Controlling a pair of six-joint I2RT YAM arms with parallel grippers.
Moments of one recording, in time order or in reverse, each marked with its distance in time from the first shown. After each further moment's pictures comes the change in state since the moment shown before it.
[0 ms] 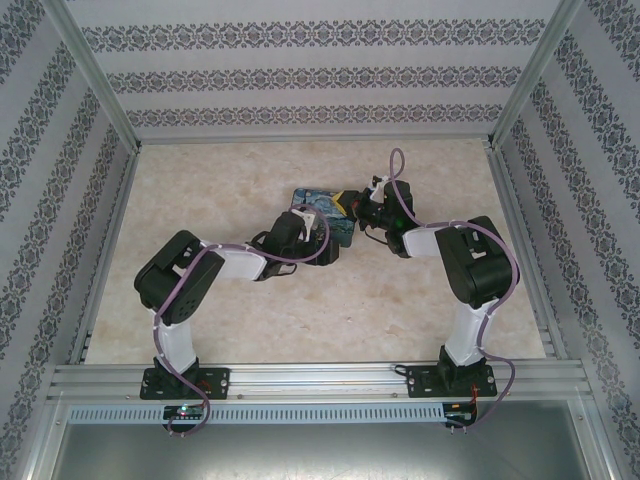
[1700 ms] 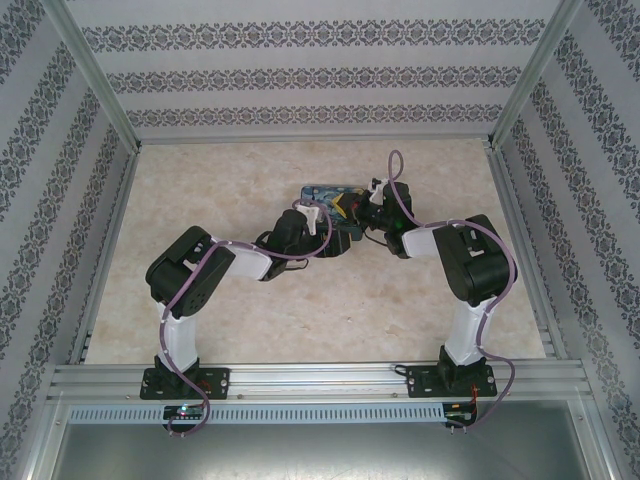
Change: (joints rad) left arm -0.006 0.073 0.014 0.255 0.124 -0.210; right arm 0.000 0.020 -0.002 0.000 0.000 0.000
